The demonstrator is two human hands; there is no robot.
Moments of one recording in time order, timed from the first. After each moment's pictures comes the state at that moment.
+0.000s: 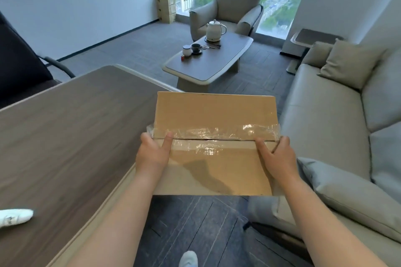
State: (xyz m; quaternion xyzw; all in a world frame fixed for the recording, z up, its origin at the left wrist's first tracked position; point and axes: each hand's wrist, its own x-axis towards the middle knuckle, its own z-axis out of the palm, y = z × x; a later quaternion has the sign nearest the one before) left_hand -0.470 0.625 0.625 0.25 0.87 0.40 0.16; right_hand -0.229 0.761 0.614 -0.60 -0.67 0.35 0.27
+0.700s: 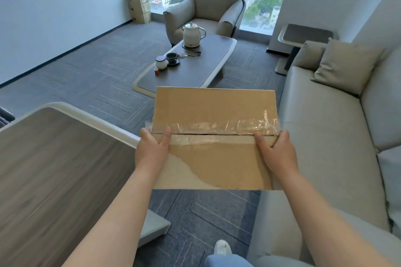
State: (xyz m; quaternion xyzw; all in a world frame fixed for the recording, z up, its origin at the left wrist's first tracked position) left_hand -0.555 0.952 0.624 0.31 0.85 0.39 0.18; right_hand -0.301 1.065 0.606 -0.63 -0.64 0.33 0.29
